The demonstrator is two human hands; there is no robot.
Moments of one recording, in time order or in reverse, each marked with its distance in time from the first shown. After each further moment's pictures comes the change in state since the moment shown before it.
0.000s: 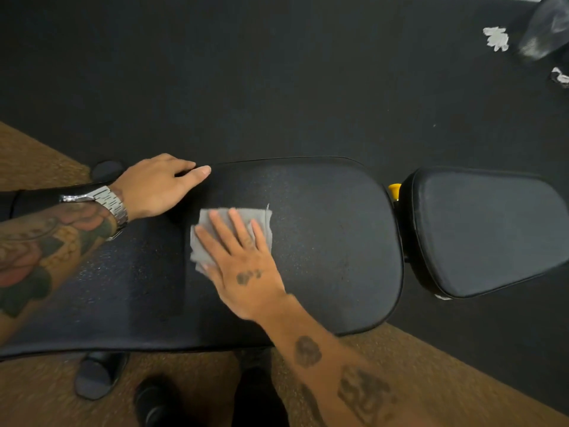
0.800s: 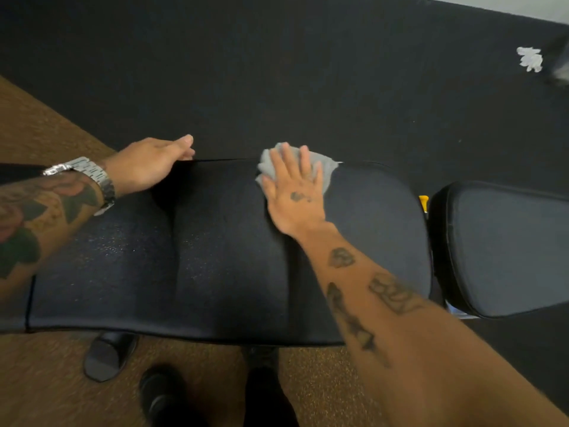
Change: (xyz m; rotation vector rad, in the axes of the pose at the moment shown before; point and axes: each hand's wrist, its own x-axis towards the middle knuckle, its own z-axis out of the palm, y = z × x) left_hand 0.005 -0.072 -0.022 -0.375 -0.010 -0.100; right_hand 0.092 0.049 -0.029 0.017 0.087 0.316
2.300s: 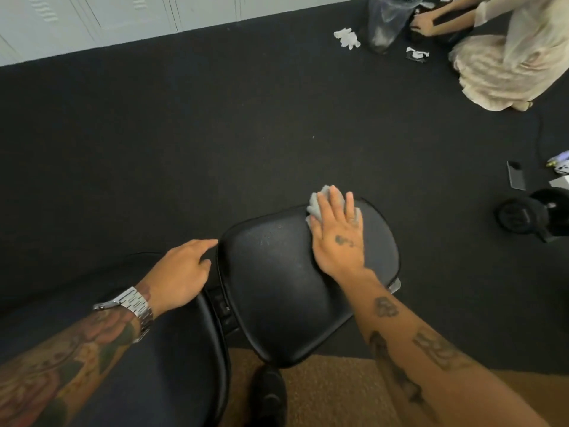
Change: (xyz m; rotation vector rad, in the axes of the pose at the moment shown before) left_hand 0.009 0.362 0.280 0.379 -0.258 0.381; right_hand -0.111 0.450 -0.119 0.112 0.225 0.533
